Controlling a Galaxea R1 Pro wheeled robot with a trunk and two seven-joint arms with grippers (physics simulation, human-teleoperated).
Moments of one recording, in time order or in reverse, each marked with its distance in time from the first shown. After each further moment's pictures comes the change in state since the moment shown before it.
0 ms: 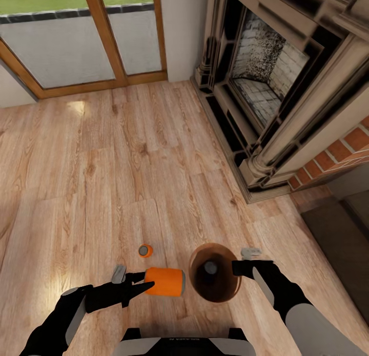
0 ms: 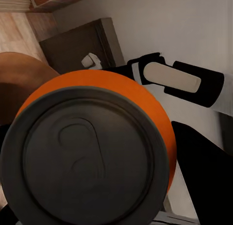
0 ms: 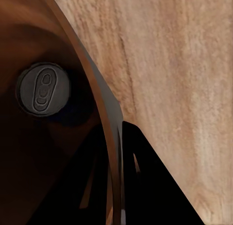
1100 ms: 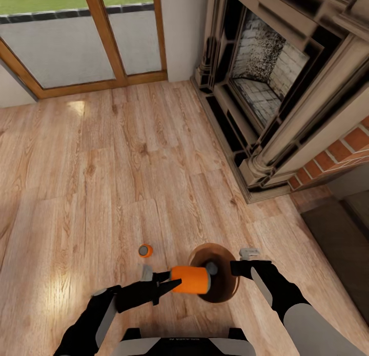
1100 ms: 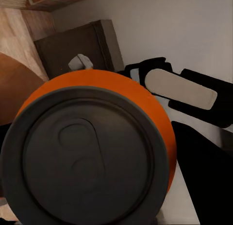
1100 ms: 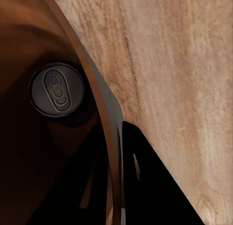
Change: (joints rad) left arm 0.000 -0.156 -0.056 0.011 -0.009 -0.003 0.162; right arm -0.001 0.011 0.000 0.005 0.001 -0.001 0.000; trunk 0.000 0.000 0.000
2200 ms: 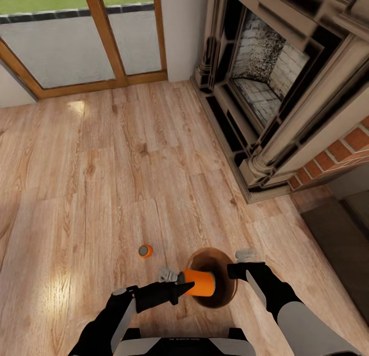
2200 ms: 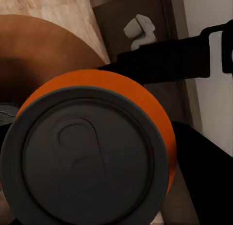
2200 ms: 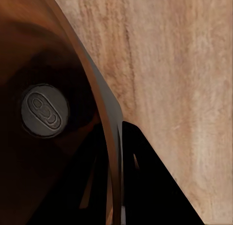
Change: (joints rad) left arm 0.000 -0.035 -0.191 -0.004 -0.002 -0.003 0.416; right arm -0.020 0.034 0.000 0.075 0.099 -0.038 -0.001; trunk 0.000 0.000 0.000
